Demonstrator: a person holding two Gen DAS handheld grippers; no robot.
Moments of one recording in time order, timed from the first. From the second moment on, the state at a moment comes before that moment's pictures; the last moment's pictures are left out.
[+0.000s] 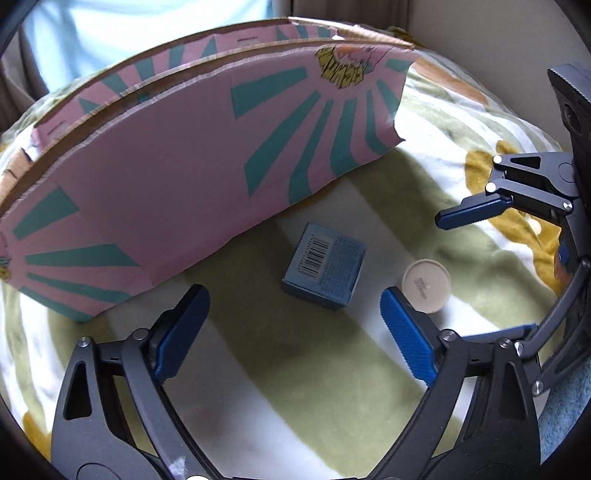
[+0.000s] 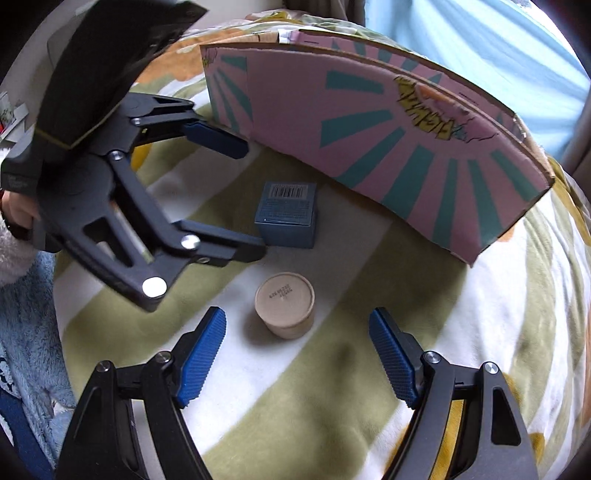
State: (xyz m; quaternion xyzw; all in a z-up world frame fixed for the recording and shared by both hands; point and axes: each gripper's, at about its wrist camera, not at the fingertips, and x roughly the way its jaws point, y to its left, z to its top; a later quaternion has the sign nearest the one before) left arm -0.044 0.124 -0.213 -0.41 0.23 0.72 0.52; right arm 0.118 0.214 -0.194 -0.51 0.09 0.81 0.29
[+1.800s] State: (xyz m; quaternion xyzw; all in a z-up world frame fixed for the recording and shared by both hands) left arm -0.034 0.103 -0.156 -0.40 0.17 0.73 0.53; right arm 0.118 0.196 -0.142 -0.45 0.11 0.83 0.32
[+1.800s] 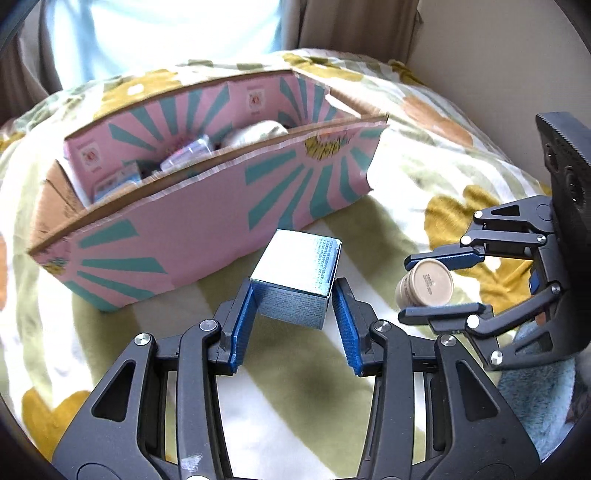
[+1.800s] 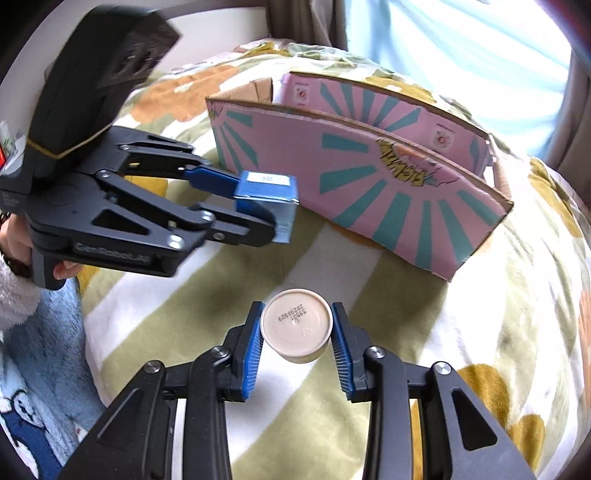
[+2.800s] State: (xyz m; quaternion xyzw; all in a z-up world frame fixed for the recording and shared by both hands) left arm -0.186 0.104 -0.062 -0.43 0.10 0.80 0.41; right arm 0.079 0.327 -0.028 -0.40 0.24 0.76 0.45
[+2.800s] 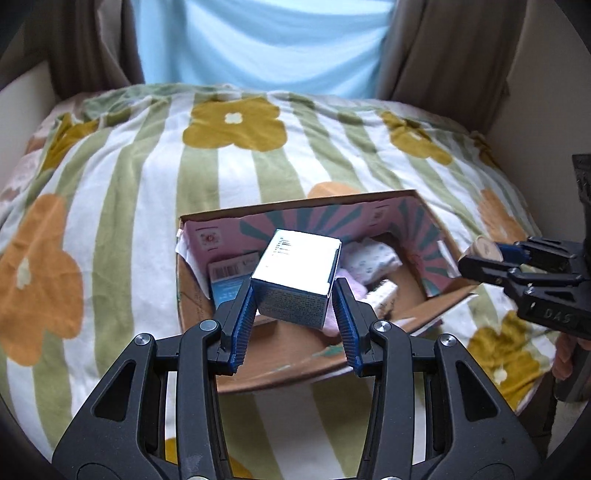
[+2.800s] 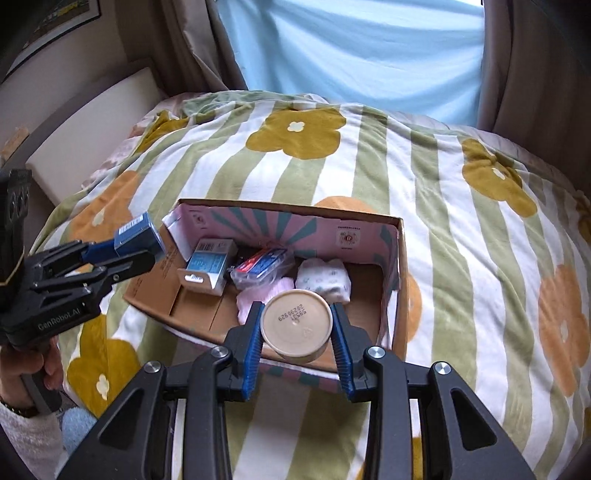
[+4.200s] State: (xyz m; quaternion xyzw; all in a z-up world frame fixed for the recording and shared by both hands) left arm -0.180 0.107 -0.098 -0.45 0.12 0.80 0.38; right arm 0.077 0.361 -0.073 -0.40 0.31 0.72 0.48
